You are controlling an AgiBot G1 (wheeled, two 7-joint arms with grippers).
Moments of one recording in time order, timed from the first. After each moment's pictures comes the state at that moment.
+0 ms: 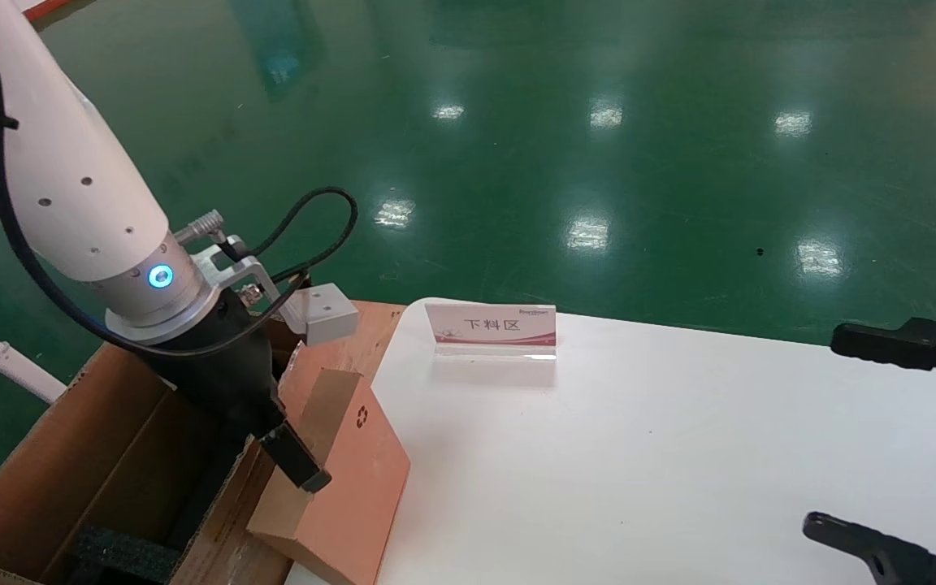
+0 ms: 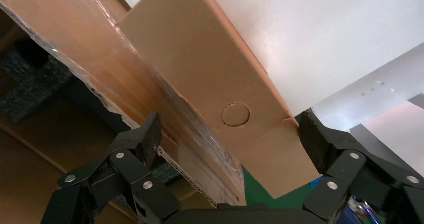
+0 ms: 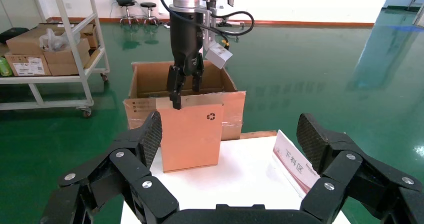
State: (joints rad) left arm -2.26 0.76 1.77 -1.36 1.39 1.56 -1.48; right arm 1.08 -0.61 -0.29 1.28 -0.73 -1.49 0.18
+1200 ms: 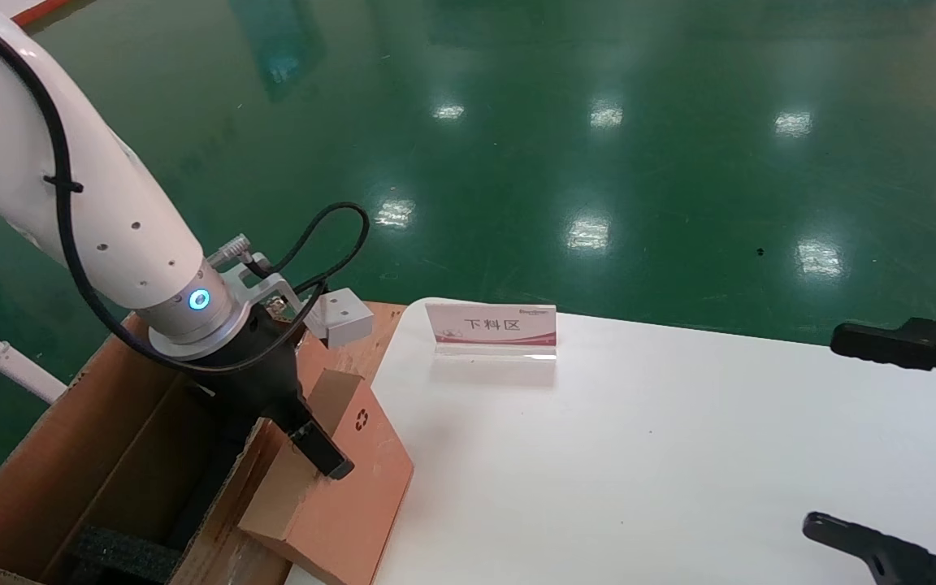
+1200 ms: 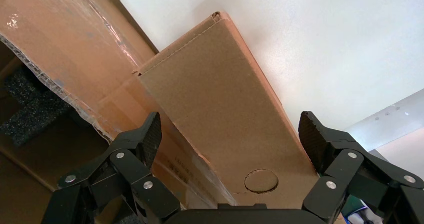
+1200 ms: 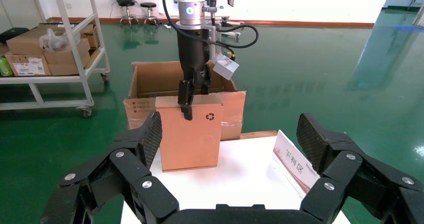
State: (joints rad) left arm -2.21 0.76 1.85 -1.36 1.43 1.40 -1.49; right arm 1.08 -0.61 -0.29 1.28 -0.73 -1.49 0.18
